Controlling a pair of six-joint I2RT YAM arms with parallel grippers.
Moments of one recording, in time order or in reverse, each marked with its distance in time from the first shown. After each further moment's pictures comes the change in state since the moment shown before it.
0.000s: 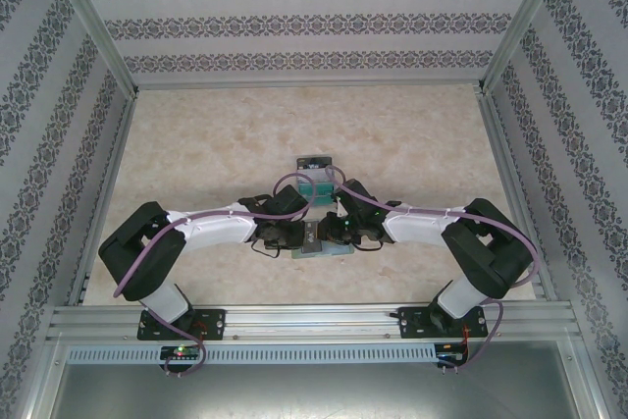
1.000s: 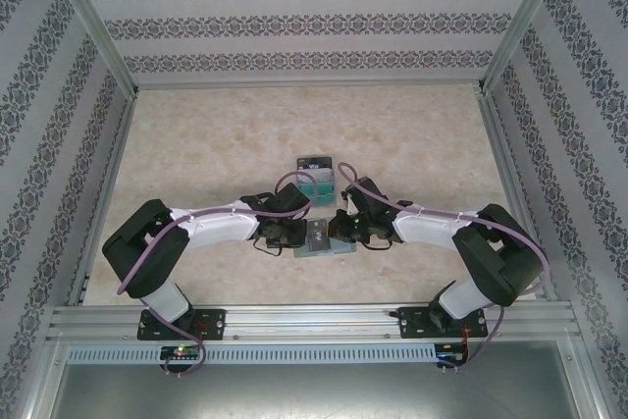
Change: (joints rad) left arm 0.006 0.025 0.024 -0.003 0.012 -0.004; right arm -0.072 -0.062 -0.041 -0.031 -0.022 -0.017
